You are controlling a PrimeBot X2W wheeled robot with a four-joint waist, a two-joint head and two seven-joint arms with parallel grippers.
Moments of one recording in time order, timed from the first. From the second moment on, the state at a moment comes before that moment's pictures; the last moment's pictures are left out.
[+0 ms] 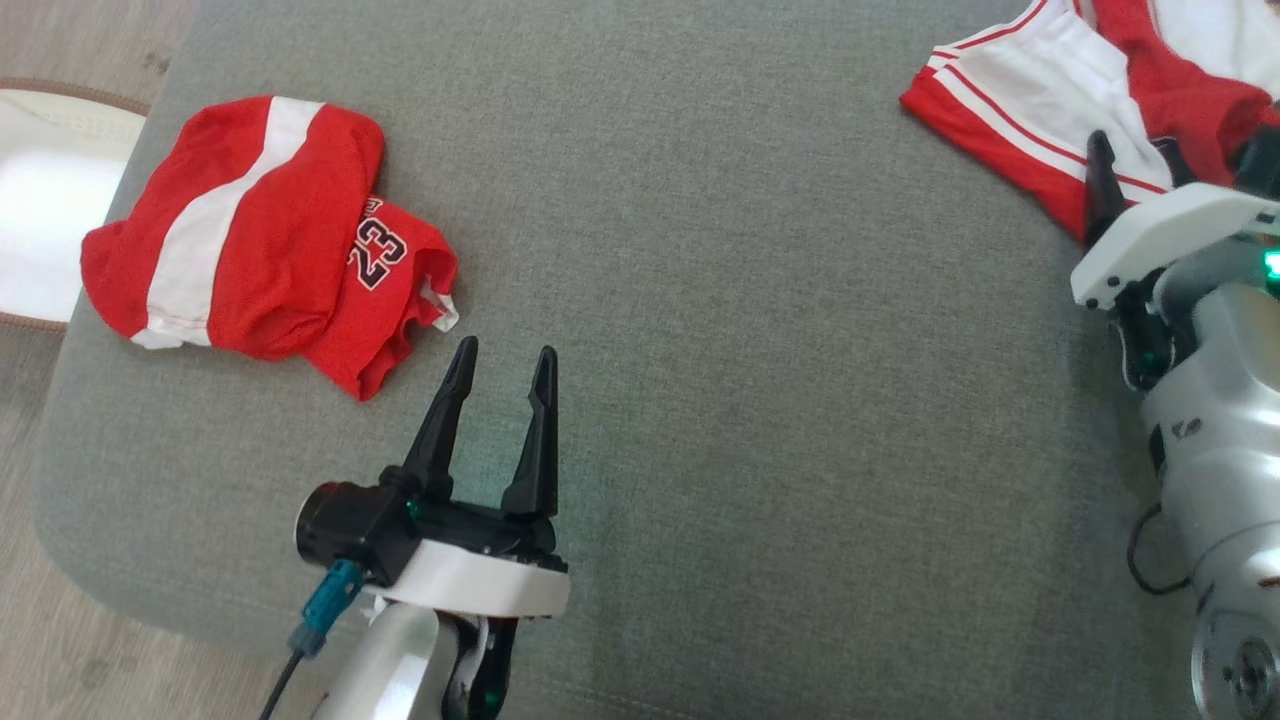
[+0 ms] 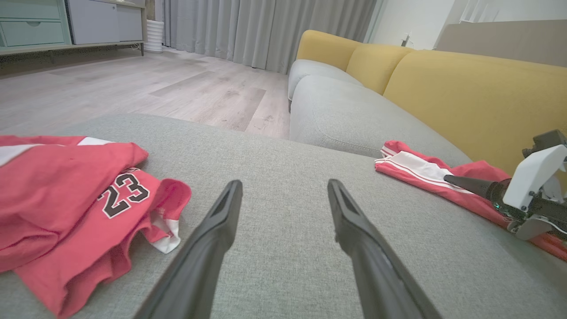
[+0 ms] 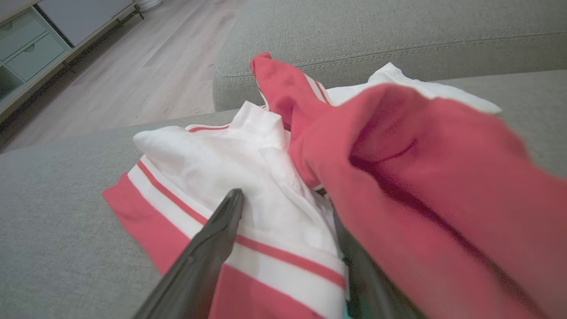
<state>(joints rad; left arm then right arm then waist) -0.18 0.05 -0.39 0.17 -0.36 -0.03 -0.25 -0.89 -0.19 -0.11 1.17 0.17 0.12 -0.09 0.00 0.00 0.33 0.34</state>
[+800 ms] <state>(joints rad) -0.18 0.05 -0.38 0.18 -0.36 -0.03 -0.25 -0.85 -0.10 0.20 1.10 0.29 0.12 -0.24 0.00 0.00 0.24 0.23</state>
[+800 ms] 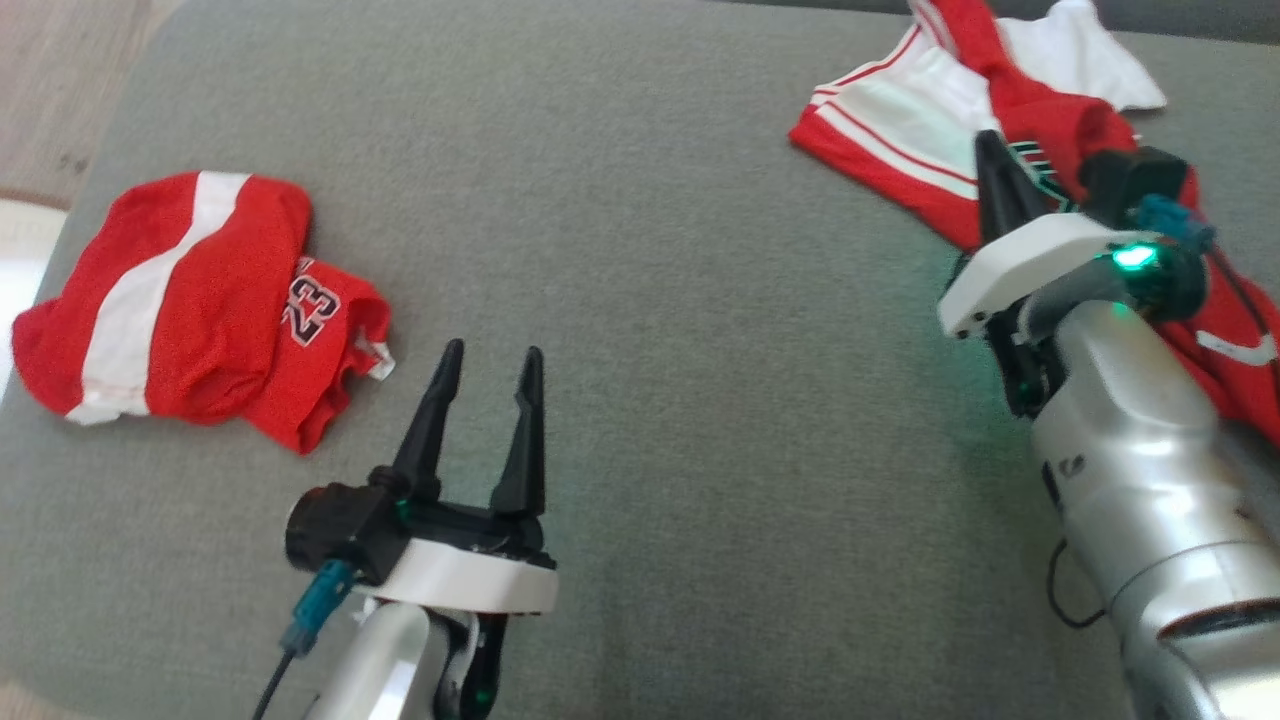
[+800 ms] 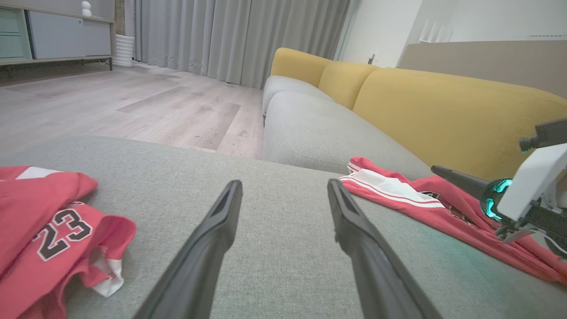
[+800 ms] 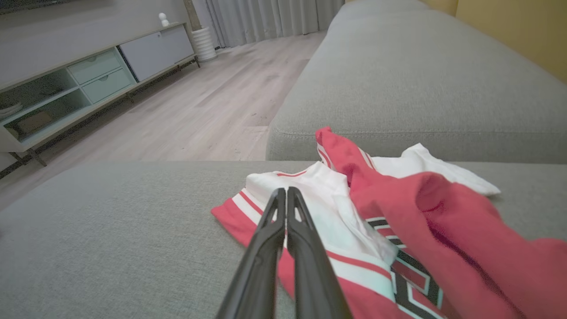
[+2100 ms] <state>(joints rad) -0.06 0.05 -0.25 0.19 -0.34 -0.07 -0.25 -0.09 -0.05 0.06 0.29 0.19 0.12 -0.25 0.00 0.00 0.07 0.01</state>
